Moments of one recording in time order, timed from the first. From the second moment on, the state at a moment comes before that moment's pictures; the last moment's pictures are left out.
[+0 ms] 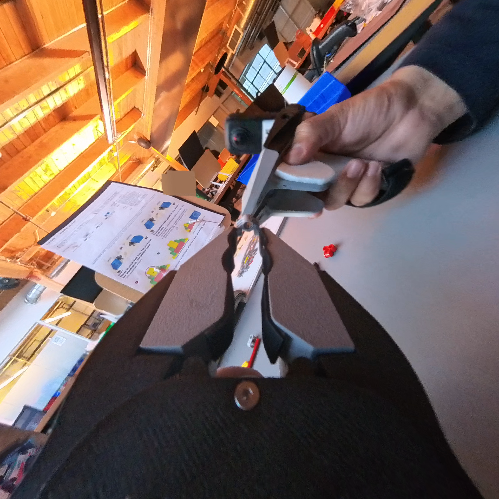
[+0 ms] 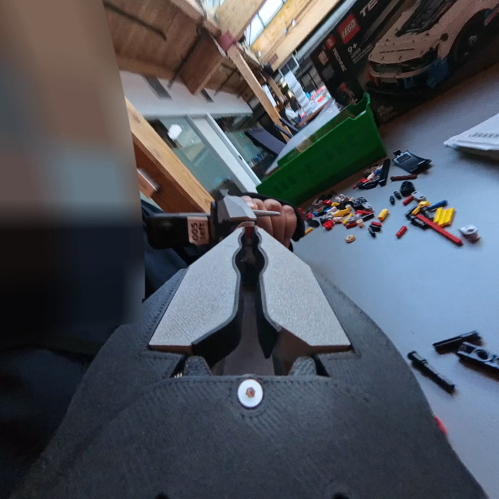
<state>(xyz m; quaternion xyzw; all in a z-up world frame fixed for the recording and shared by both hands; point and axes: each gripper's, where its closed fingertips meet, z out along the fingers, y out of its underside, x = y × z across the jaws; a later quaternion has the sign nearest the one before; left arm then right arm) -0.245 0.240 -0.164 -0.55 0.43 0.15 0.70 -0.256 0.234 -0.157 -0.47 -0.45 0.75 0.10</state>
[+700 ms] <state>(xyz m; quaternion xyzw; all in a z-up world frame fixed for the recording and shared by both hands) -0.242 0.208 -0.229 -0.53 0.58 0.19 0.59 -0.251 0.198 -0.229 -0.42 -0.71 0.56 0.06</state>
